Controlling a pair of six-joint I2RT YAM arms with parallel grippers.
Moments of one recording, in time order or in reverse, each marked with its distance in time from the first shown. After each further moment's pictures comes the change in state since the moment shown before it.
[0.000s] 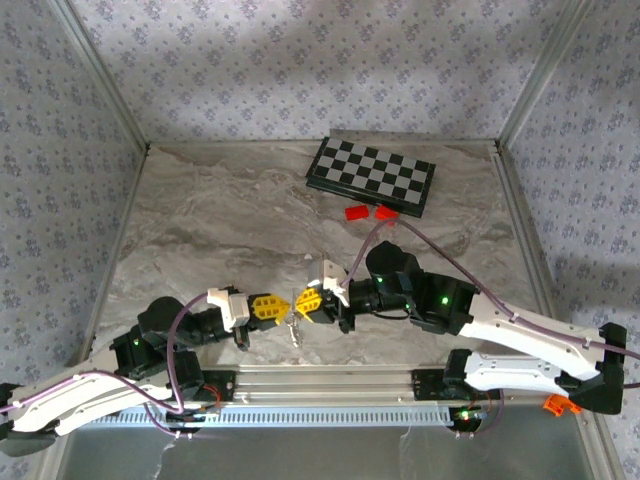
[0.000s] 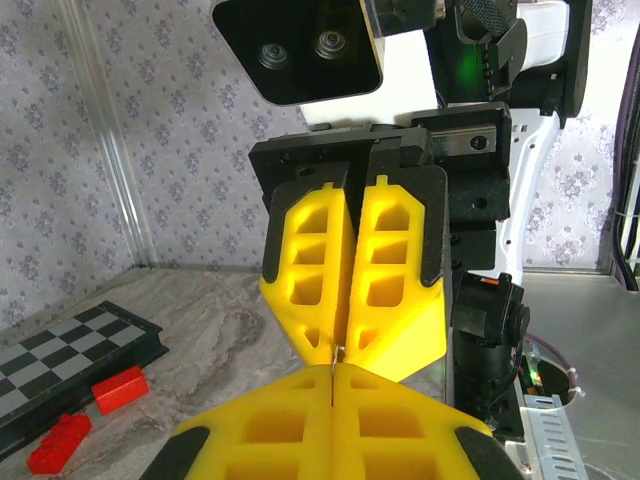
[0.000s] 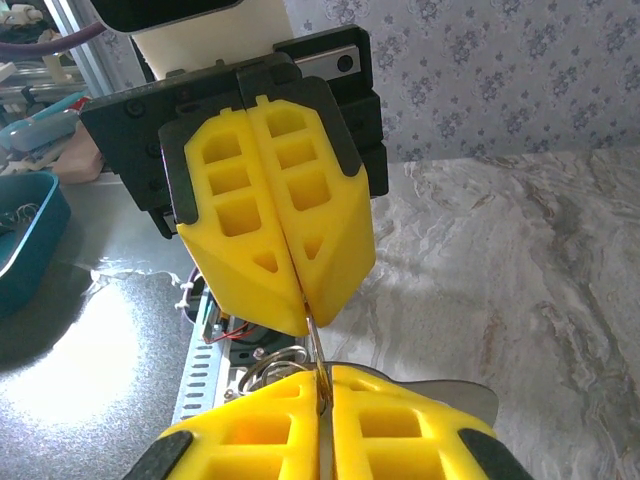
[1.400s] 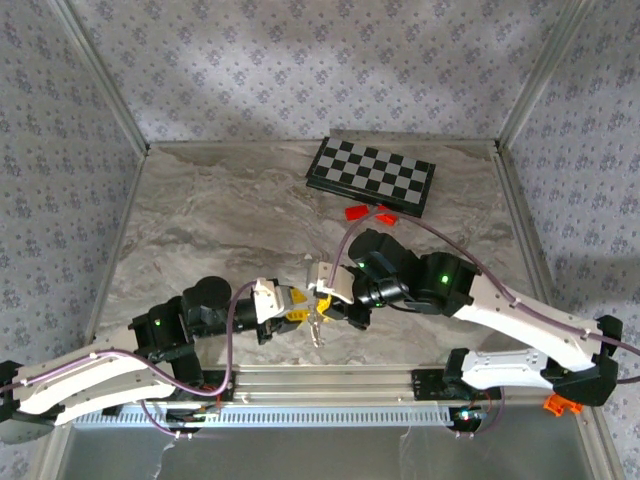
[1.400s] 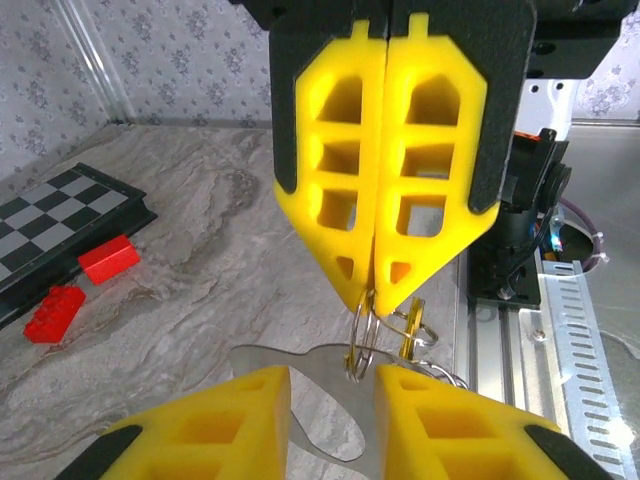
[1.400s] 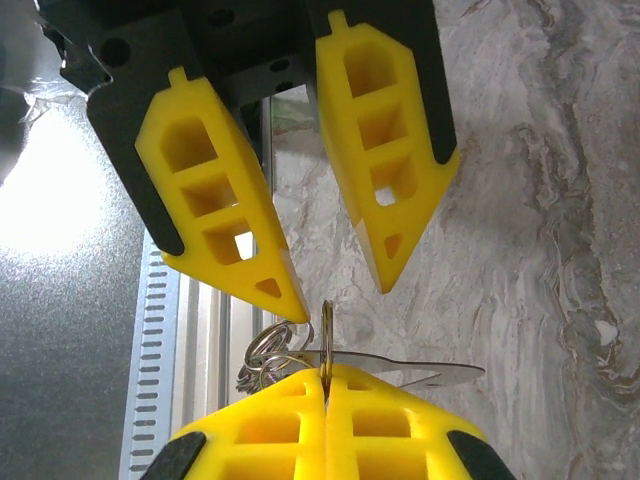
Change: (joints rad) left arm 0.000 0.274 0.167 -0.240 -0.029 0.066; right arm -0.031 0.124 0.277 -0.585 0.095 -0.184
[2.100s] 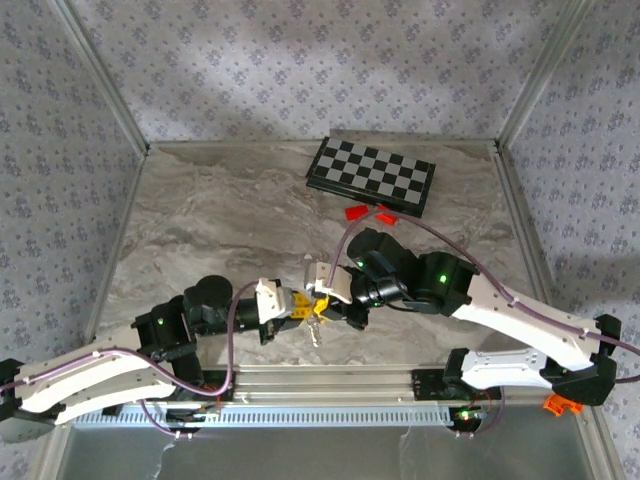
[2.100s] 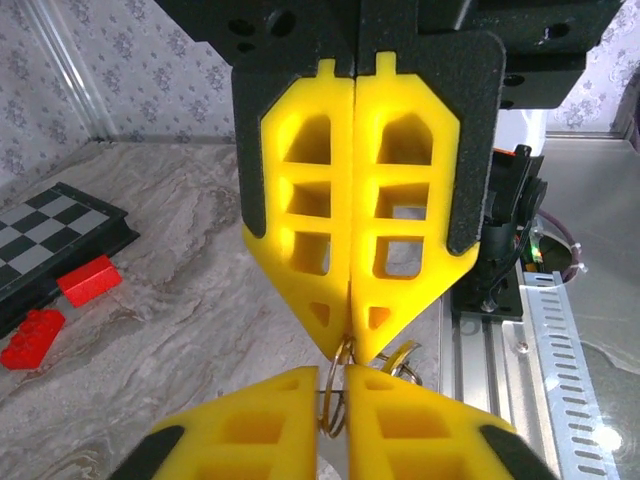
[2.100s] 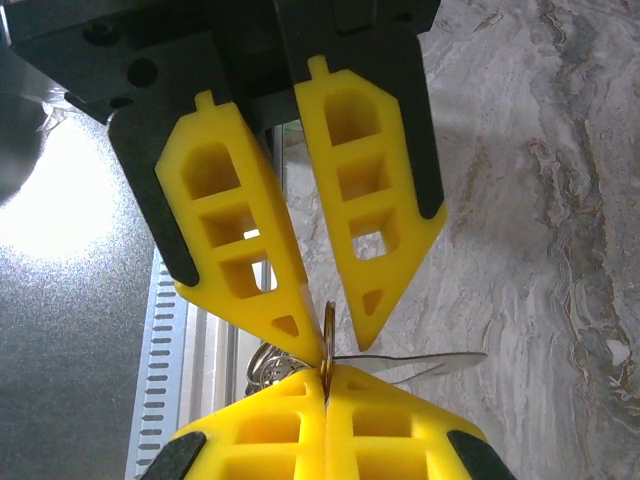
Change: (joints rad) left arm 0.000 0.018 0.000 0.038 0.041 0.001; right arm 0.000 0.005 0.000 0.026 -0.026 -0.002
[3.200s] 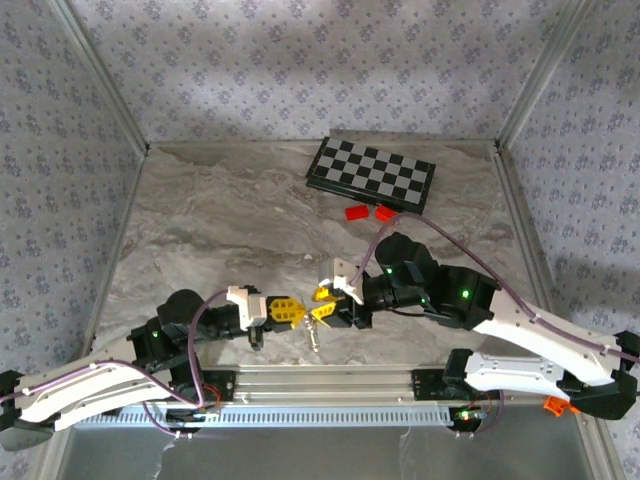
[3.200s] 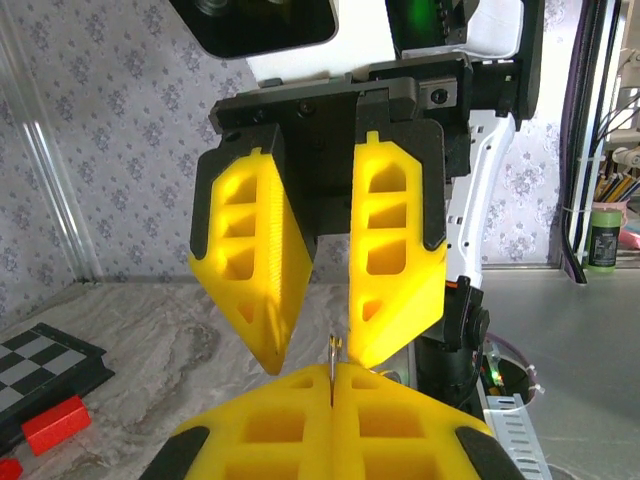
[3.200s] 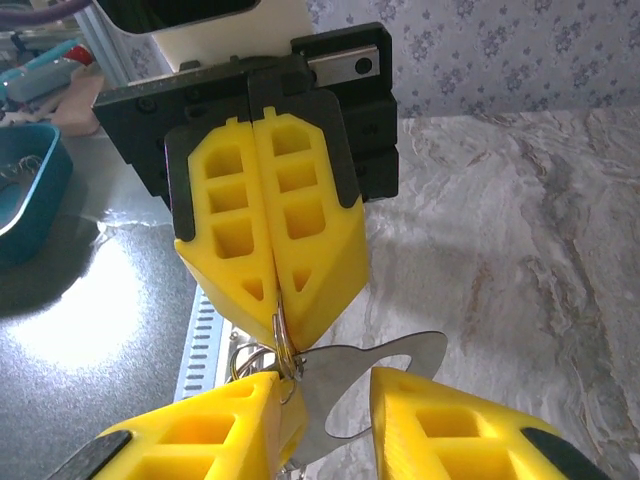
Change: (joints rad) left arm 0.000 -0.144 -0.164 0.341 0.098 -0.075; right arm -0.009 -0.156 -0.156 0.292 -0.095 0.108
